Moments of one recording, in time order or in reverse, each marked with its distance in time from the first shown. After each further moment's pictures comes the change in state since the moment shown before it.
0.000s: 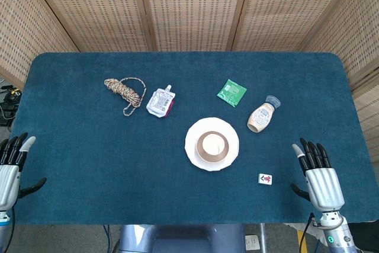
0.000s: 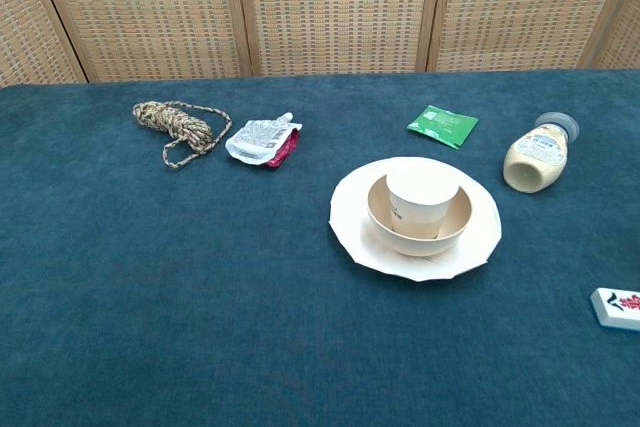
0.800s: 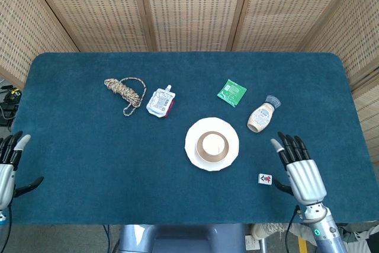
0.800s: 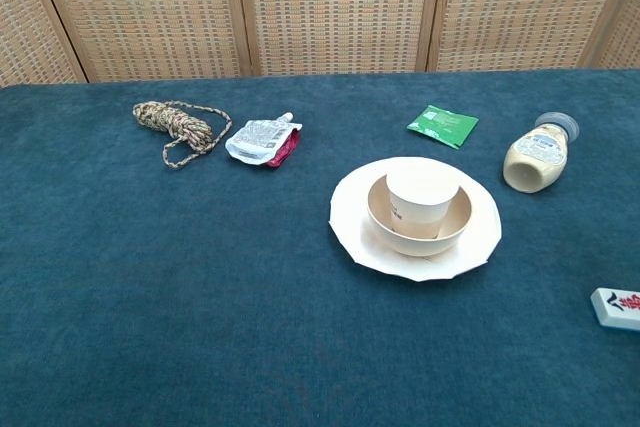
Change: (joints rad) left arm 0.002 0.019 -0.010 -0.004 -0.009 0.007 -0.049; right arm 0.092 0.028 0.037 -0.178 -0.007 -0.119 -0.067
